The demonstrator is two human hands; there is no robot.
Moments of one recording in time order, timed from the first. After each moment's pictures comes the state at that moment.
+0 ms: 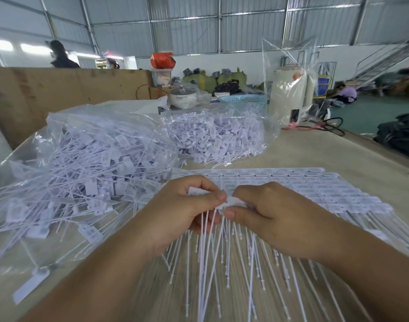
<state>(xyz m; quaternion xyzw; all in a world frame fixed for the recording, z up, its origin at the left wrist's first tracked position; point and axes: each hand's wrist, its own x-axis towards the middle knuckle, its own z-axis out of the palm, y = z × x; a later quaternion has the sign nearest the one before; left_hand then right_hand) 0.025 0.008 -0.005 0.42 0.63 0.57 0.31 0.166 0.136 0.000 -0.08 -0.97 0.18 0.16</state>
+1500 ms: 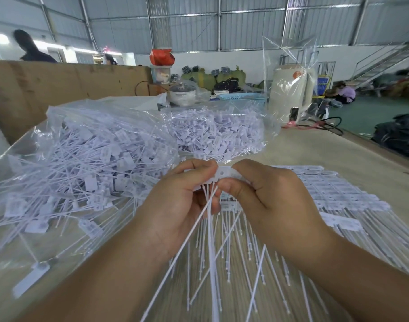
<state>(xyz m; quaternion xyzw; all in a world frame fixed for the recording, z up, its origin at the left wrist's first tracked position) 0.042 0.017 0.003 0.25 0.47 0.77 0.36 0.156 0.114 -0.003 -0.09 -0.89 0.18 0.41</state>
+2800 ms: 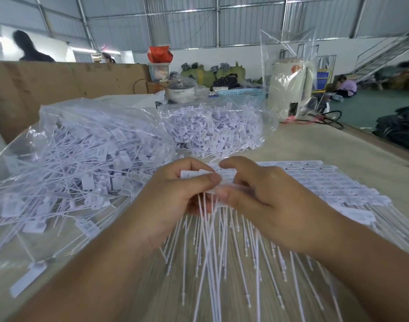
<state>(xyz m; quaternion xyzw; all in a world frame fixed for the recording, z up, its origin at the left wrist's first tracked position) 0.030 0.009 -0.001 0.40 0.58 0.65 0.28 0.168 0.127 0.002 -0.07 -0.94 0.22 0.26</state>
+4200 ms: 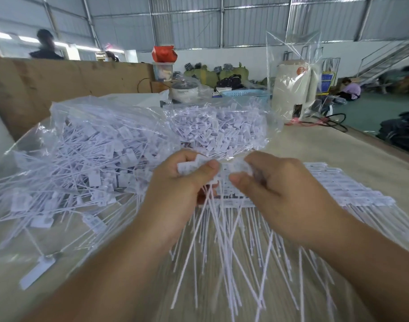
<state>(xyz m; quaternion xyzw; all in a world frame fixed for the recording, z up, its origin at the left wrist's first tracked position) 0.034 0.010 -0.006 0.36 0.60 0.69 0.17 0.164 0.125 0.003 -0.14 -0.91 0.21 0.33</state>
